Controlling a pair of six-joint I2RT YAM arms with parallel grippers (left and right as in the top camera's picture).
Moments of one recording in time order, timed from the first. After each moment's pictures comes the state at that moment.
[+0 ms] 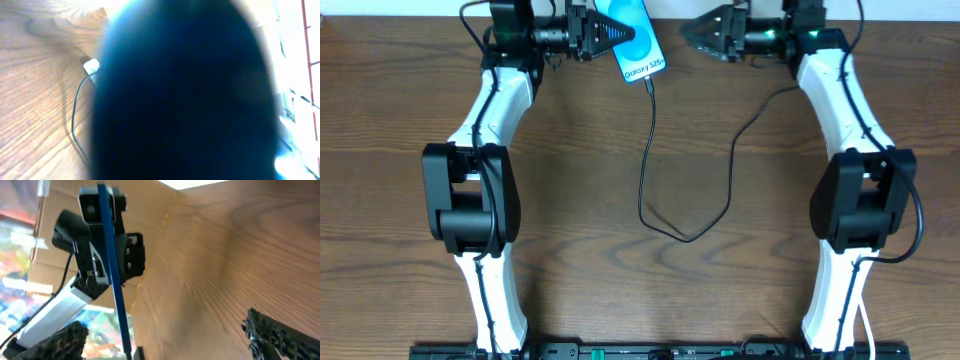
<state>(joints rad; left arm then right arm) -0.05 2.21 1.76 0.38 1.49 -1.06 0.08 2.25 2.03 -0.45 -1.27 0.46</state>
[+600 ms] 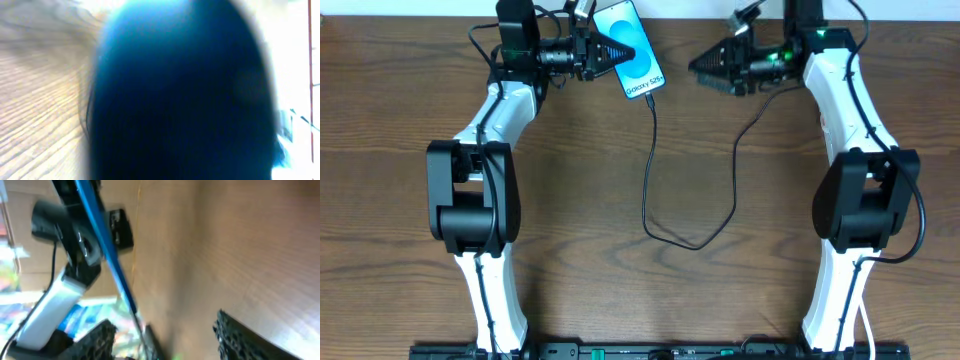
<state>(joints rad) -0.06 2.21 1.64 0.38 1.45 -1.02 0.07 2.25 2.03 -0.96 -1.21 0.22</state>
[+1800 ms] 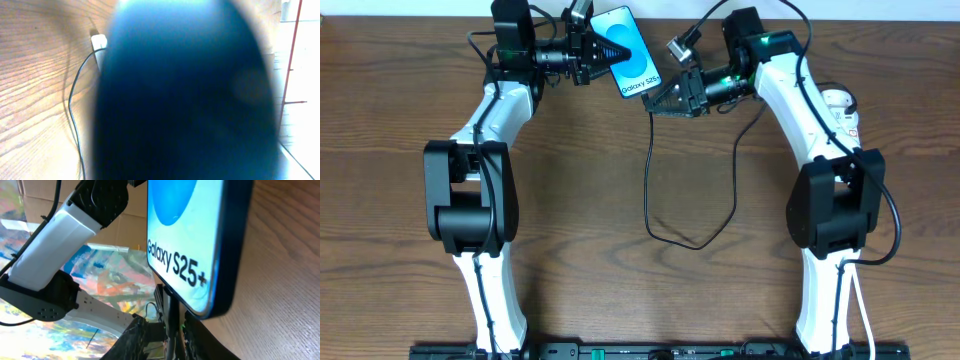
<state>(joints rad) -0.04 2.21 1.64 0.38 1.49 -1.23 0.25 2.25 2.04 -1.16 -1.31 -0.08</state>
